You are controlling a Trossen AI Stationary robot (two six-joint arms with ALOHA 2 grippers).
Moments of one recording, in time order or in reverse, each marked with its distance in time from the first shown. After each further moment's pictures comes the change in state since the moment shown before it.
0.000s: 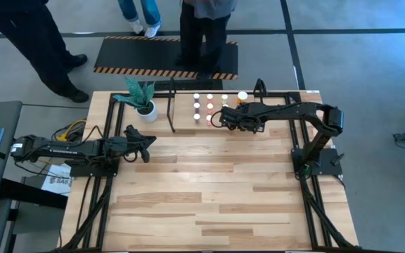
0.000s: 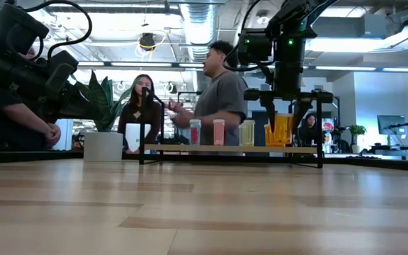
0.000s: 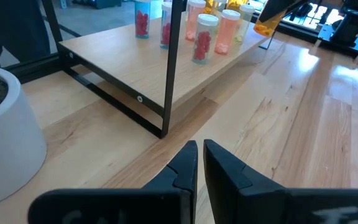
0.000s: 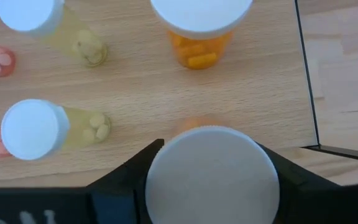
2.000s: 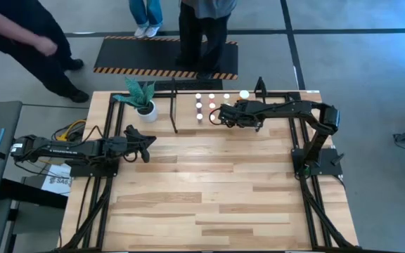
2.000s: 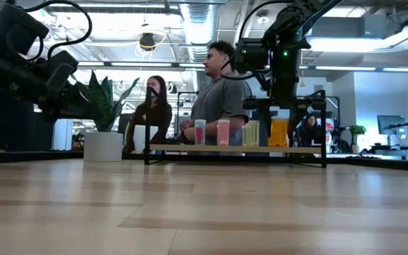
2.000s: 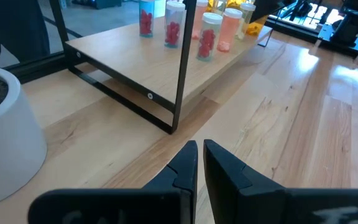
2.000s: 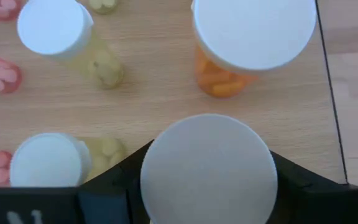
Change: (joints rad) left arm 0.000 0.000 0.000 0.000 0.000 0.000; right arm -0.040 0.047 0.000 0.058 0.034 -0.105
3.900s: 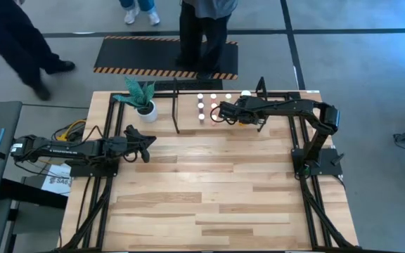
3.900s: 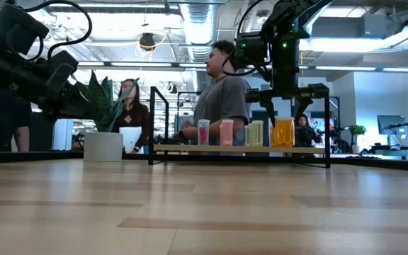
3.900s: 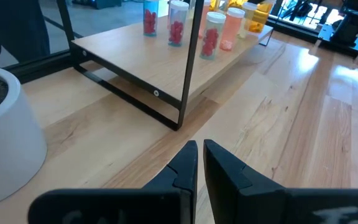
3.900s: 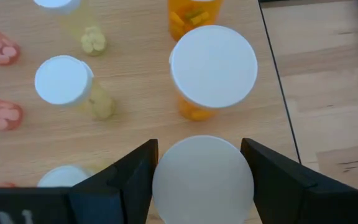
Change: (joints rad) left arm 0.000 0.000 0.000 0.000 0.000 0.000; right arm -0.006 -0.001 0.089 -0.179 0.098 0.064
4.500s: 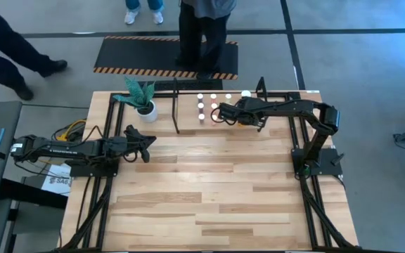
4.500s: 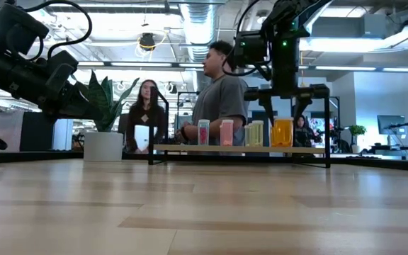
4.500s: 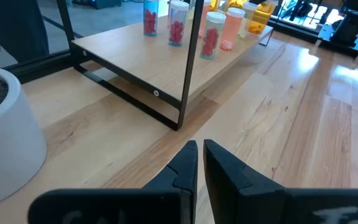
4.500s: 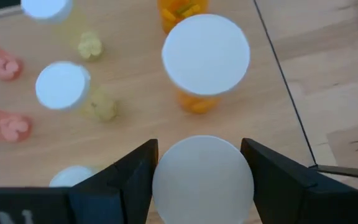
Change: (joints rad) left arm 0.000 0.000 0.000 0.000 0.000 0.000; right arm 0.016 0.000 0.000 0.005 -0.001 0.102
